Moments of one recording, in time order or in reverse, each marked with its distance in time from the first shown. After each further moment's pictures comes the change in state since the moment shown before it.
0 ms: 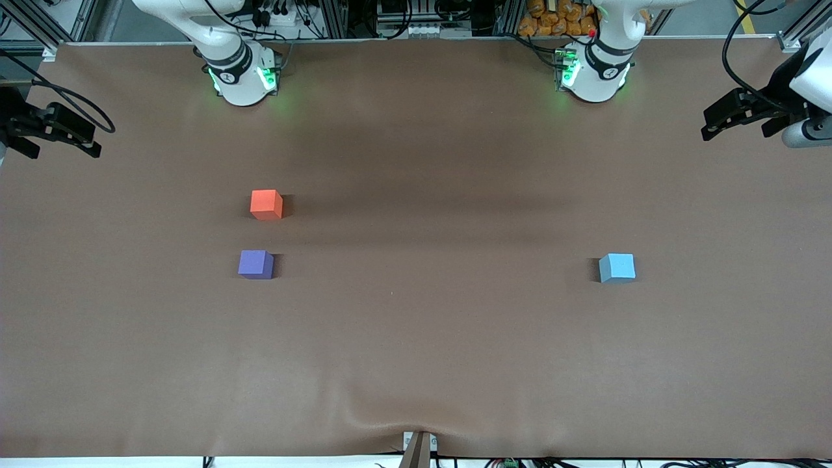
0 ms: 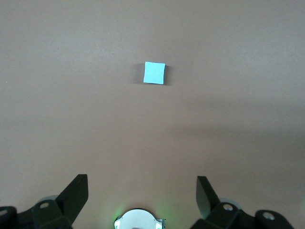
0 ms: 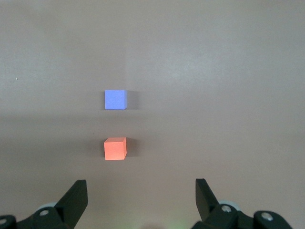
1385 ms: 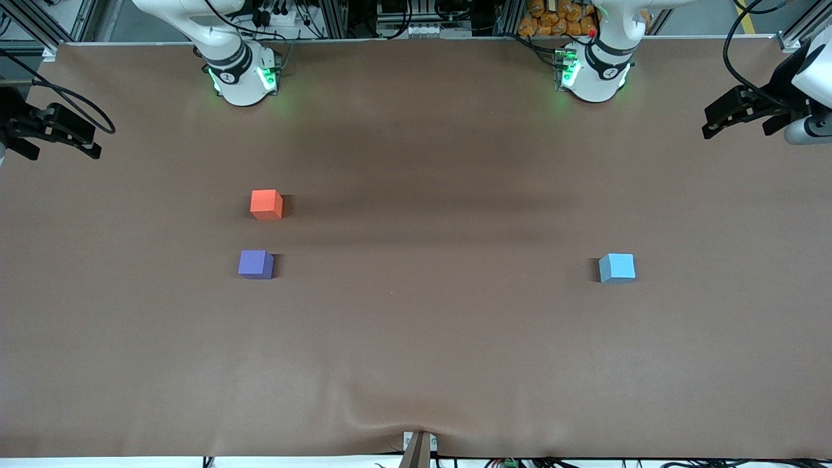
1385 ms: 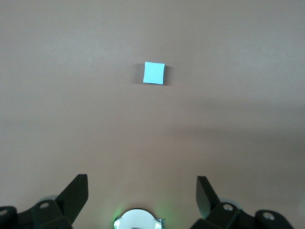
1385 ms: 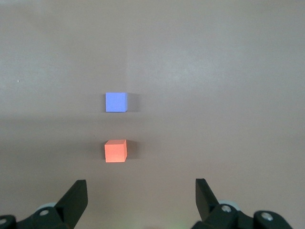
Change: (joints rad) left arm 0.000 -0.007 0.002 0.000 -0.003 -0.001 0.000; right arm 0.001 0.000 0.003 0.000 0.000 0.011 0.000
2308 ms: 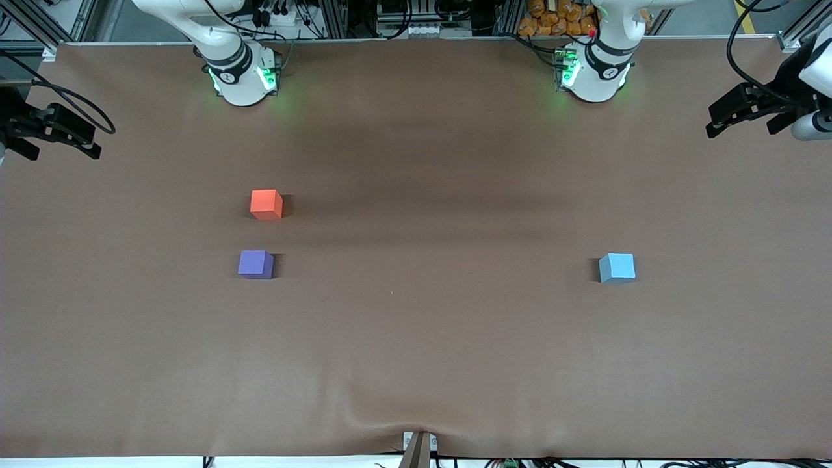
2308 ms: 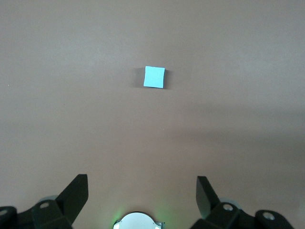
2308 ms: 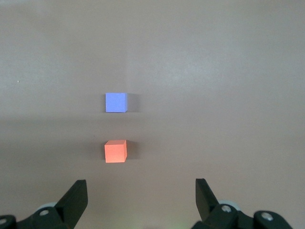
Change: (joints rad) left arm -0.001 -0.010 0.002 0.001 0.000 0.011 0.000; right arm 0.000 0.000 0.000 0.000 0.000 0.002 0.000
